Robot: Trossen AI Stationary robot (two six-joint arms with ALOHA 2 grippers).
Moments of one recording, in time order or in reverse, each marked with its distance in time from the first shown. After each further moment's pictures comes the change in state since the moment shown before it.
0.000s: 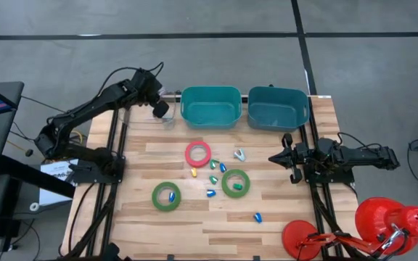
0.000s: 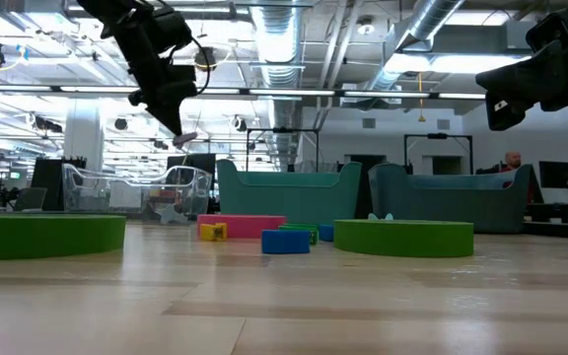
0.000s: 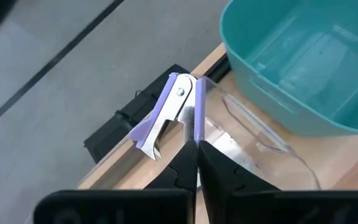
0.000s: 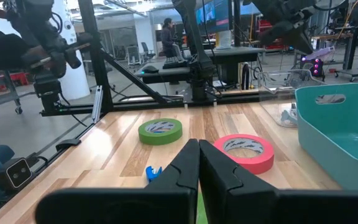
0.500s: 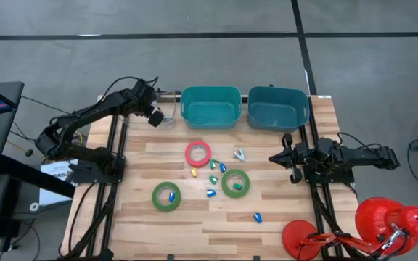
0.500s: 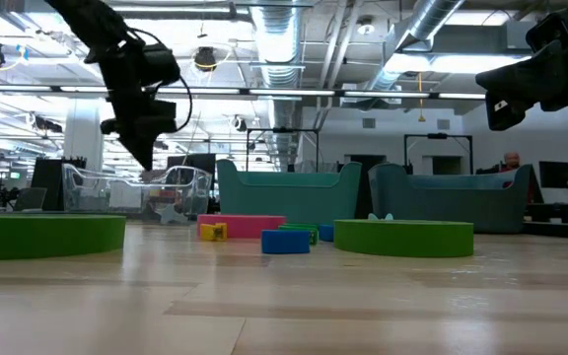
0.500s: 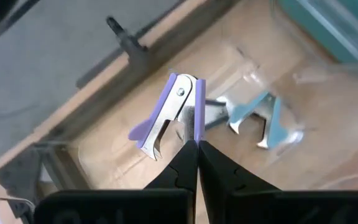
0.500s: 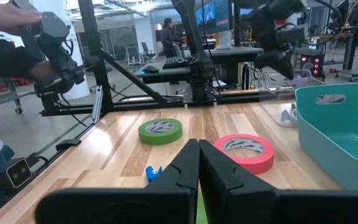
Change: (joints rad) left arm 0.056 0.001 -0.195 -0.001 0.000 -0.078; right arm 0.000 0.000 0.000 0.000 0.000 0.000
